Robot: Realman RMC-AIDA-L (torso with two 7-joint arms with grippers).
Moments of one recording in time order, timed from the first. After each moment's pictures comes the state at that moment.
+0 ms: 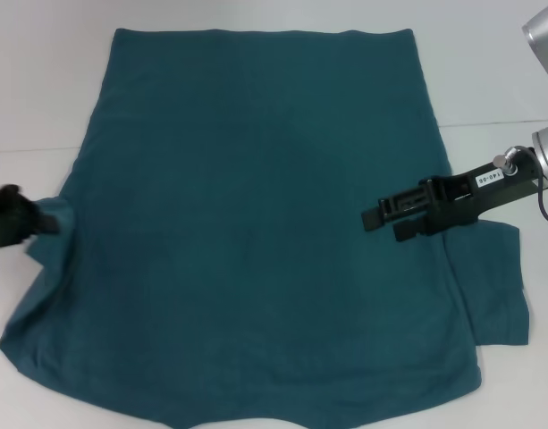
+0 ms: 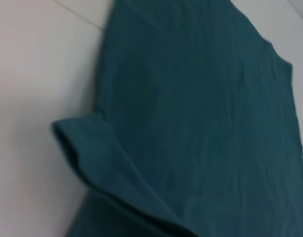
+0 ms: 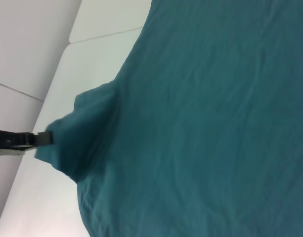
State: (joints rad) left arm -0.74 -1.94 0.43 0.82 2.55 1.52 -2.69; right arm 0.86 1.83 -0.83 -0.51 -2.22 -1.53 2.49
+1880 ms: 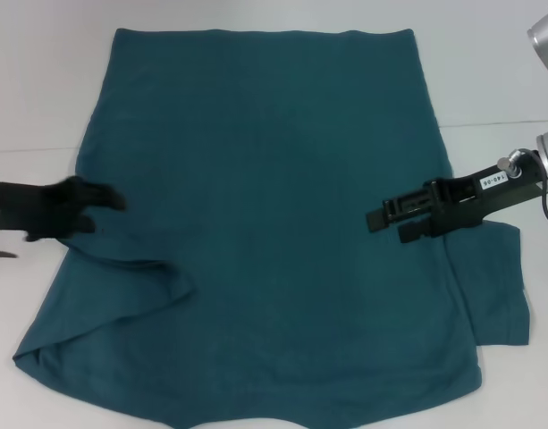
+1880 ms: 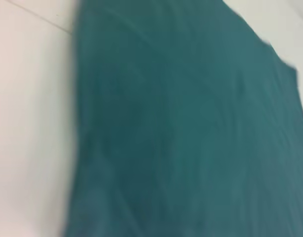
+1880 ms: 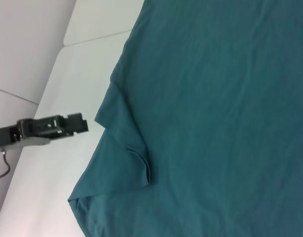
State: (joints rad) left arm -0.75 -2.02 0.65 0.78 2.46 1.23 -2.76; right arm 0.85 1.83 -0.83 -0.51 -2.22 -1.53 2.50
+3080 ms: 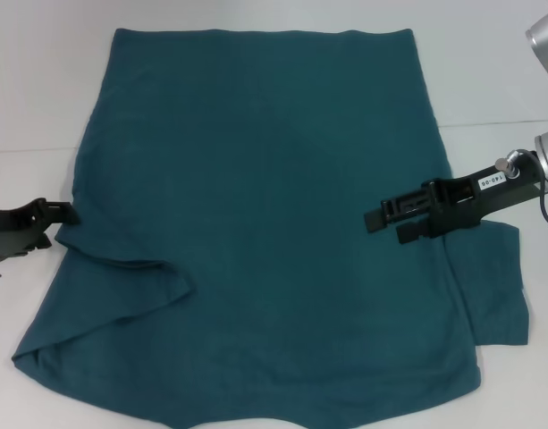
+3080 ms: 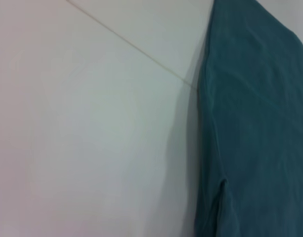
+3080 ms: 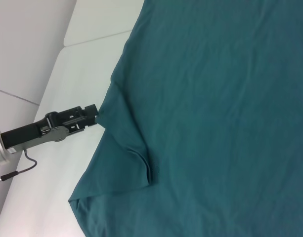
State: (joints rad) left arm -0.73 -2.01 0.65 0.59 2.49 0.88 -2.74; right arm 0.85 1.83 -0.83 -0.50 -2.22 -1.52 2.50
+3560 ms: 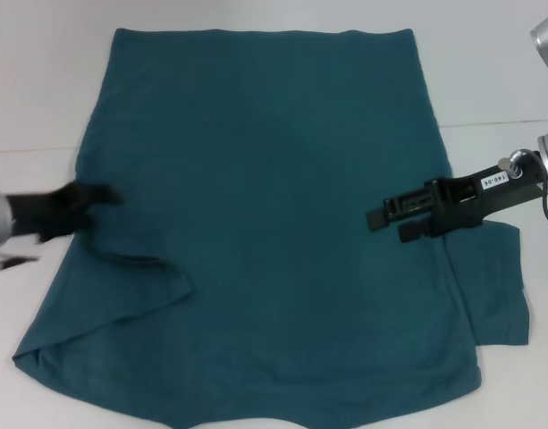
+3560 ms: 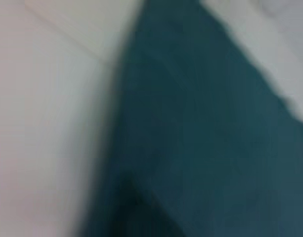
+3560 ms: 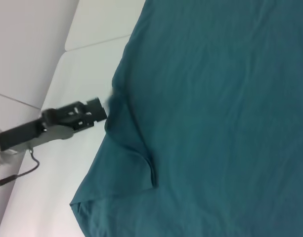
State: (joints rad) left arm -0.76 -2.02 0.63 0.55 2.30 0.95 -2.61; right arm 0.85 1.83 -0.81 -0.50 -2.22 -1.52 2.50
